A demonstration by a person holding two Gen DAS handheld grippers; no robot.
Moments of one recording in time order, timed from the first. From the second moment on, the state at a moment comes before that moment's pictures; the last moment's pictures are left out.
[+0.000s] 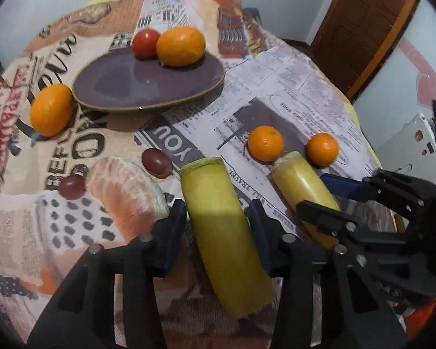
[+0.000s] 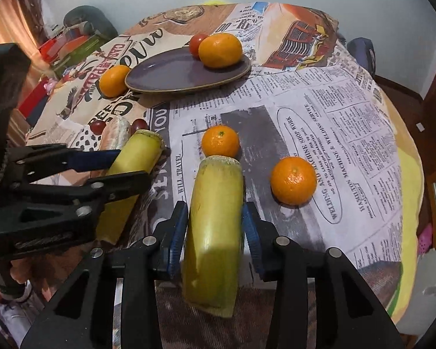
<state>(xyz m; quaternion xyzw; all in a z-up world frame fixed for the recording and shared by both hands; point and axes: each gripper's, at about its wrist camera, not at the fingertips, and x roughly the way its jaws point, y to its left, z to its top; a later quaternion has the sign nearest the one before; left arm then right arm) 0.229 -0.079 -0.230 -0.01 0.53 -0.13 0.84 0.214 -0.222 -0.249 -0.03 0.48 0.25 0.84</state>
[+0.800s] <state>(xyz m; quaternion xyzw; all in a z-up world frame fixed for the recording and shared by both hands) 0.180 -0.049 -0.140 -0.03 0.42 -0.13 0.90 0.198 -0.225 -0.184 -0.02 0.39 0.23 0.89</state>
